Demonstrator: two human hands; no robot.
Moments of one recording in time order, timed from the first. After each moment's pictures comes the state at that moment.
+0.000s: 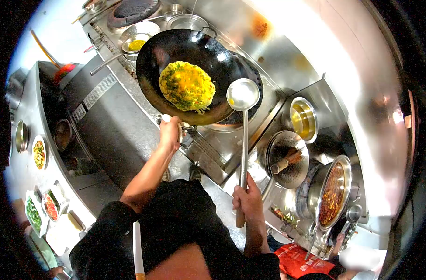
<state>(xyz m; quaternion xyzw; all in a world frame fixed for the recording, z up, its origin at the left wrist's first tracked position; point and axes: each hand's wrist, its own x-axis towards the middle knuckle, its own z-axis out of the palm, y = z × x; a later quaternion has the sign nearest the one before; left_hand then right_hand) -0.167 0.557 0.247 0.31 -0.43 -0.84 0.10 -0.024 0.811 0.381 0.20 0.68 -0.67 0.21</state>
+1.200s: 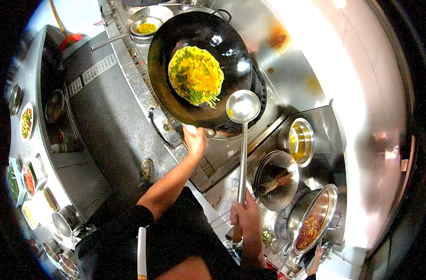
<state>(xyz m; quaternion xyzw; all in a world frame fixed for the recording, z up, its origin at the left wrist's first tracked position) -0.219 0.688 0.143 0.40 -0.53 -0.69 0.28 -0.062 0.851 0.383 0.23 0.70 -0.62 0.28</state>
